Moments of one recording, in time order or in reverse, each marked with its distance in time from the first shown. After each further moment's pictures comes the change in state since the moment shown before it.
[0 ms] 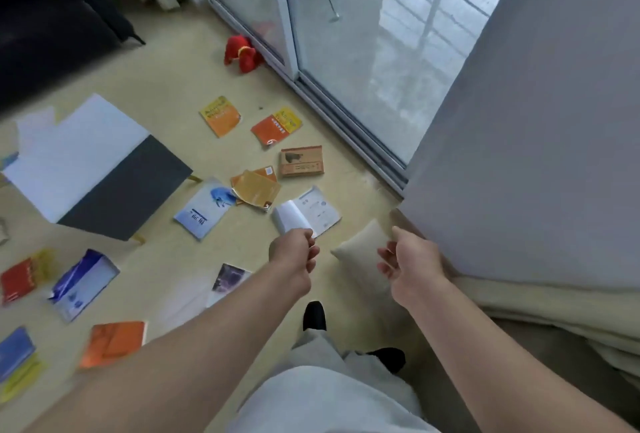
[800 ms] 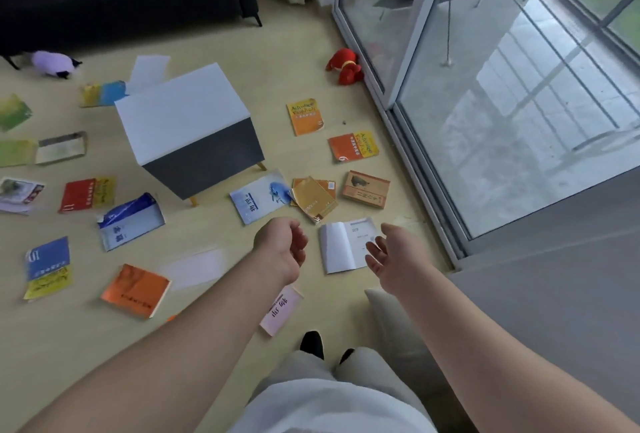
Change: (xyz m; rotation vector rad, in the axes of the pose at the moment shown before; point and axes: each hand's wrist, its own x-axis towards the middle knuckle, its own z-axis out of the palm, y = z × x) left_hand 0.073 0.119 -0.174 -0.490 0.065 -0.067; right_hand -0.029 0.030 0.239 -0.330 -0.214 -0.013
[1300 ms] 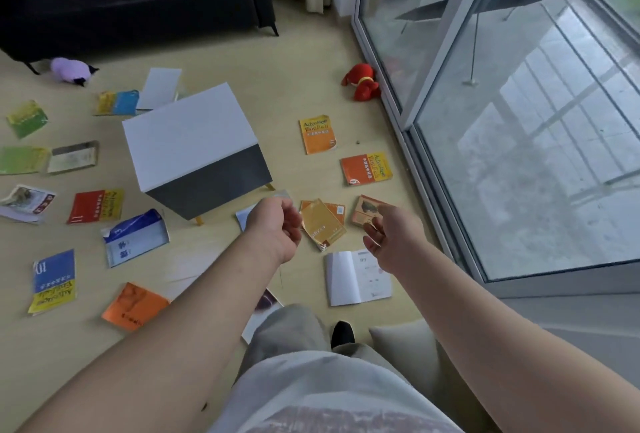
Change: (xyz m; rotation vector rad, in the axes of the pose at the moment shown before) left_hand 0.052 0.134 0.077 -0.137 0.010 0.036; right_hand 0.051 -0.129 0.108 -0.085 -0.072 -0.040
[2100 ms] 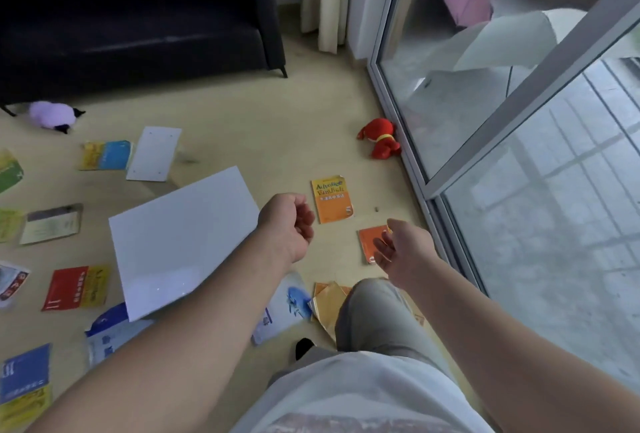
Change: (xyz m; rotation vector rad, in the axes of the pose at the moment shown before) left_hand 0.189 0.340 0.167 -0.017 -0.082 0.006; right_hand 0.148 -0.241 0.294 -0.050 0.065 0.000
